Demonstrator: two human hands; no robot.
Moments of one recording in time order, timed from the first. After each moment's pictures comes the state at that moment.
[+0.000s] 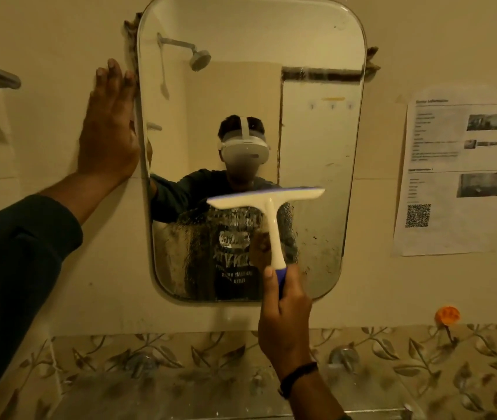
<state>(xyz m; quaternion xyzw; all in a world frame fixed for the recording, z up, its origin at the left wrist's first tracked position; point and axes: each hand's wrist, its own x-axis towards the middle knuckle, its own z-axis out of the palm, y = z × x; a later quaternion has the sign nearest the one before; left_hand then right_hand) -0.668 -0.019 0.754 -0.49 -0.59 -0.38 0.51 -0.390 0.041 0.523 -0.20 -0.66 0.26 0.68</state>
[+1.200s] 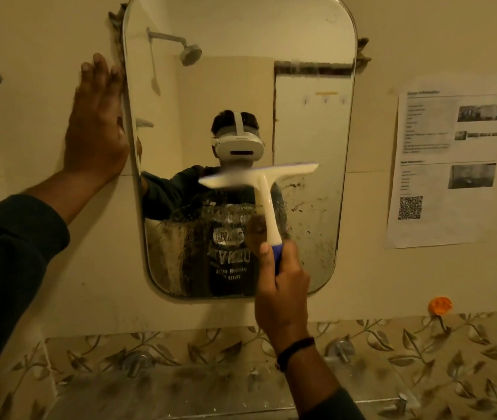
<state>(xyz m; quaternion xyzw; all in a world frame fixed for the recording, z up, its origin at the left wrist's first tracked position) -0.663 -0.023 0.754 -0.49 -0.59 -0.38 0.51 -0.387 0.041 0.549 -0.20 -0.67 0.26 0.67</state>
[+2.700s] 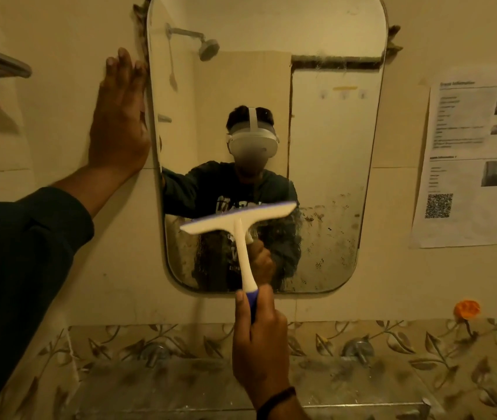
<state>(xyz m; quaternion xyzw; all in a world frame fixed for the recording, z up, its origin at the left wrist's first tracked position) -0.664 -0.023 0.750 -0.49 -0.59 -0.38 0.52 -0.425 0.000 0.478 -0.26 -0.71 0.25 0.60</state>
